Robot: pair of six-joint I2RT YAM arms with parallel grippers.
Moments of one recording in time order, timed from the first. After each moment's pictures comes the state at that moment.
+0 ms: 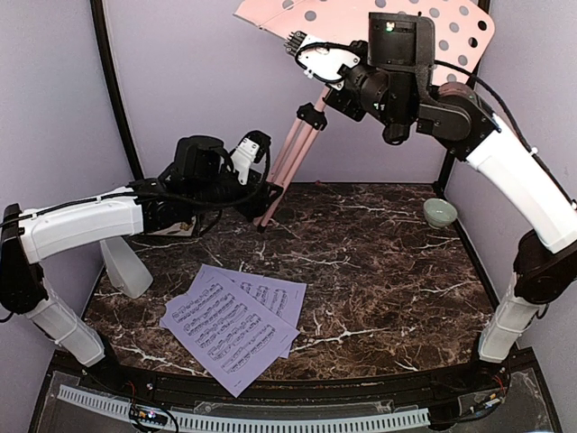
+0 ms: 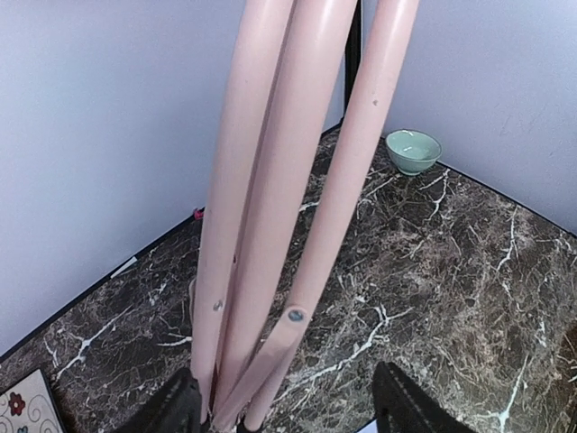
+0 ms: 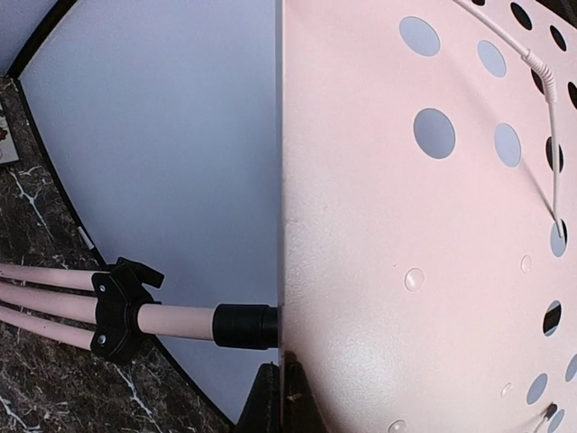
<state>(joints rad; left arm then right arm) -0.81 1.49 1.28 -0.13 -0.08 0.04 1.10 1.71 2.22 -0.56 0.85 -0.96</state>
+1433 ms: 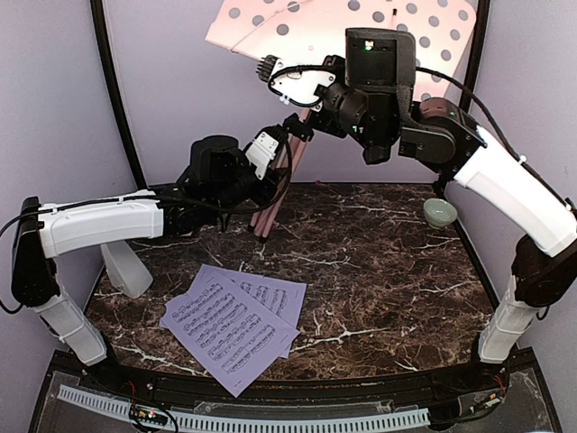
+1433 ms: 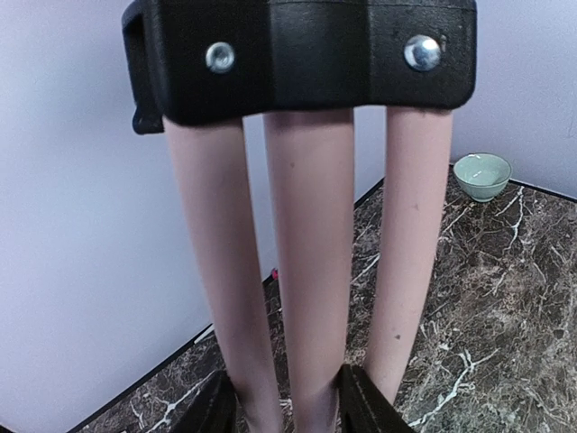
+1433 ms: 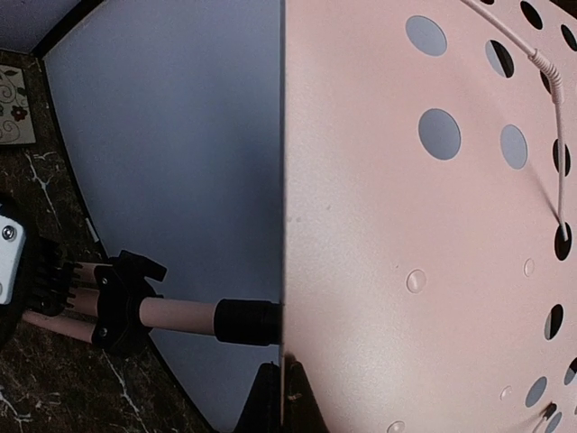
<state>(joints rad) -0.86 1.62 1.33 0.12 -0.32 0.31 1.19 1.71 2.14 -0.46 0.90 -1.10</state>
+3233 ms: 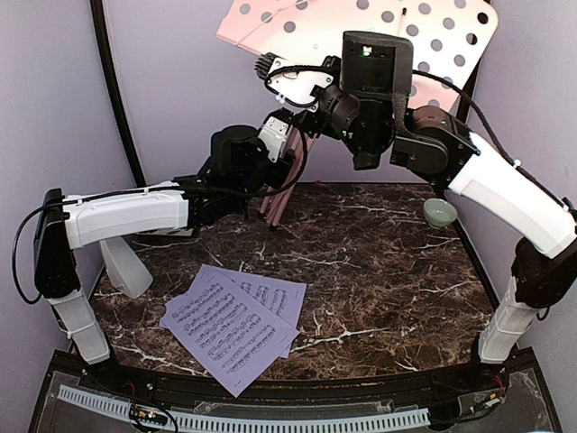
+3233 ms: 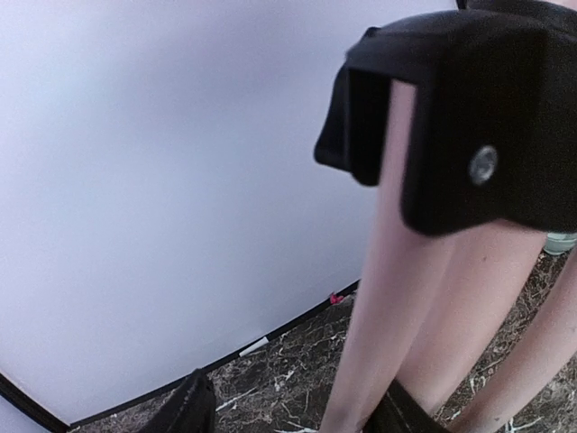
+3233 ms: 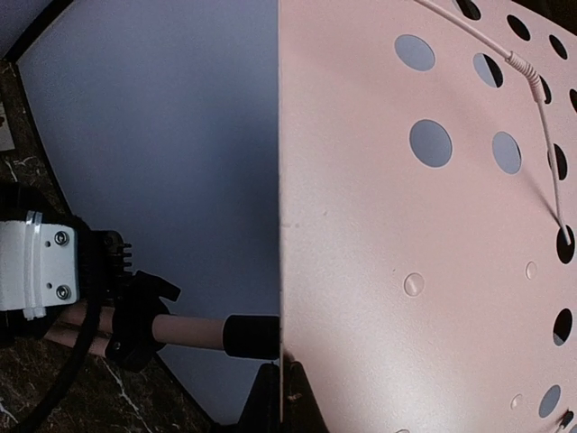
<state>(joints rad) -0.88 1.76 1.49 0.19 -0.54 0.31 1.22 1.71 2.09 -0.35 0.98 -1.12</state>
